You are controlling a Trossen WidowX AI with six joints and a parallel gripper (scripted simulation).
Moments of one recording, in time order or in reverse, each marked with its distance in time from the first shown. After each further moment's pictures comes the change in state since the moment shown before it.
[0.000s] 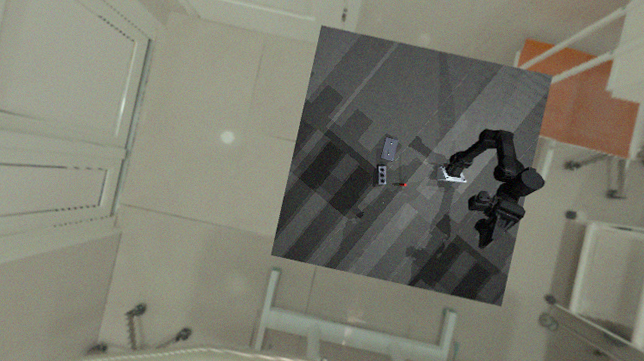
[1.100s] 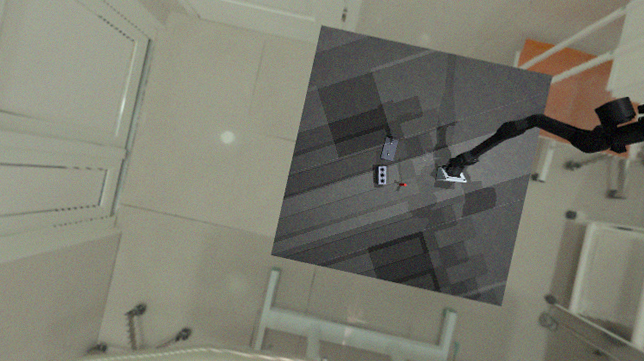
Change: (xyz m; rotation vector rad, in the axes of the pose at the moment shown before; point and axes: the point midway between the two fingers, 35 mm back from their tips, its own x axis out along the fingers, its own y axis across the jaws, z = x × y) arm -0.427 0.194 -0.267 0.083 0.899 1.283
